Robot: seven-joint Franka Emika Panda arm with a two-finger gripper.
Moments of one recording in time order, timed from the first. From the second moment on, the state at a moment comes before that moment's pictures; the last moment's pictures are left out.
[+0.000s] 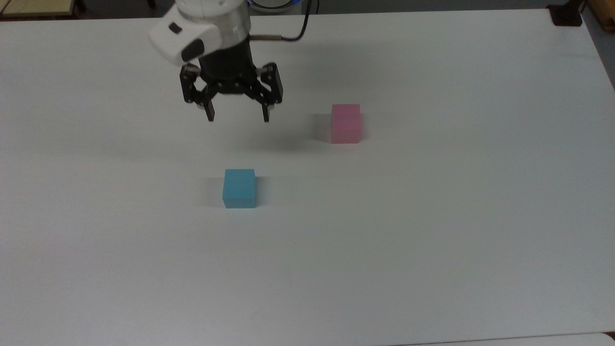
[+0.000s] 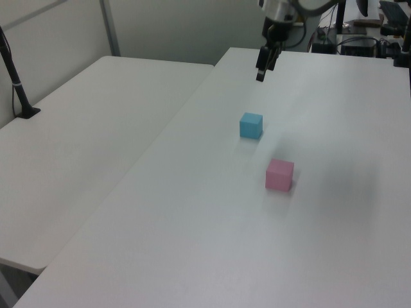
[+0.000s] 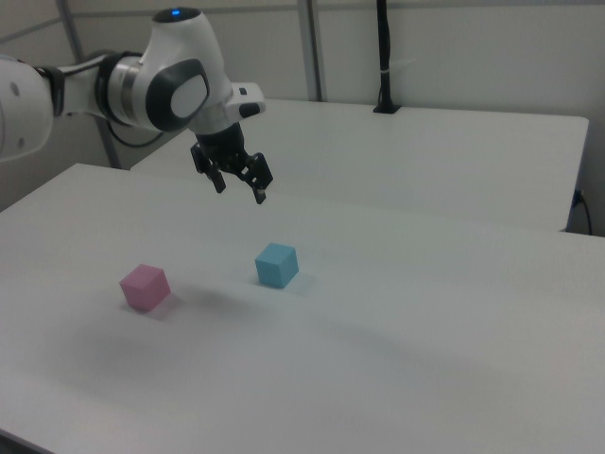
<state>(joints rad) -0.02 0.21 0.01 -1.66 0.03 2.08 -0.01</state>
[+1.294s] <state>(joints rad) 0.00 0.44 0.01 -1.65 -0.22 2.23 0.14</state>
